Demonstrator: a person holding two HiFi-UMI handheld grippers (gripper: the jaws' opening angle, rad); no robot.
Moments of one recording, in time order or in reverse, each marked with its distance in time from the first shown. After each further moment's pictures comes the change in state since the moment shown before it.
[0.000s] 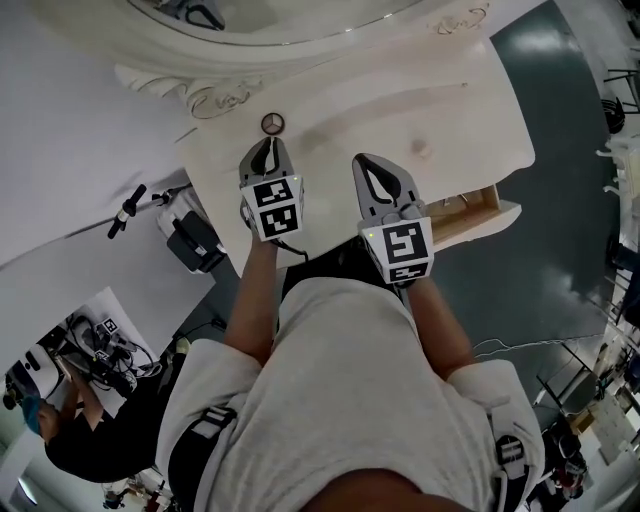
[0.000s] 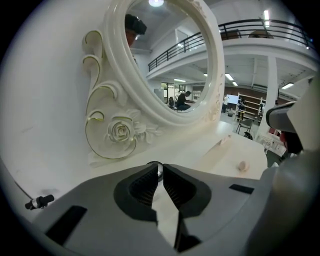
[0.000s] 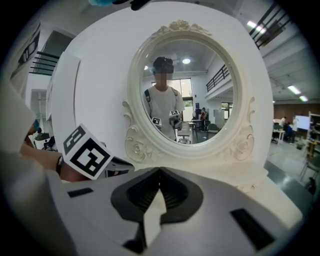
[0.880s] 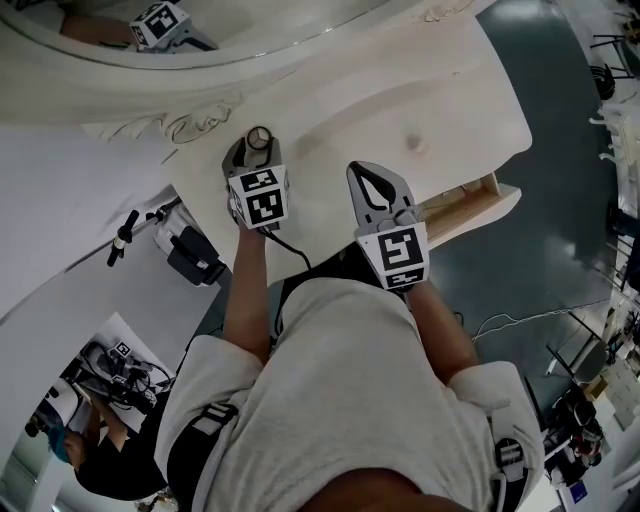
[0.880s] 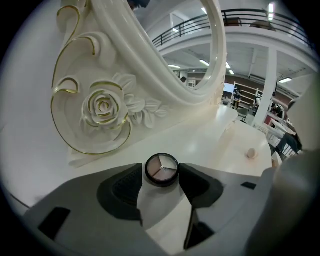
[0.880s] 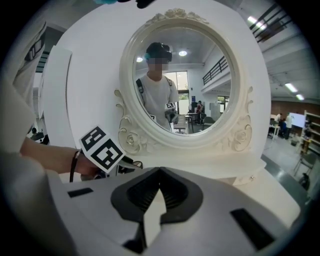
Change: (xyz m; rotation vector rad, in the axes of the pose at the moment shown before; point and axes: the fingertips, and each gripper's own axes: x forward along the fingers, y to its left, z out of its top) left arm 0.066 0.015 -0.022 0.058 0.154 -0.058; right arm 0.020 -0.010 -0.022 0.033 0.085 -0.043
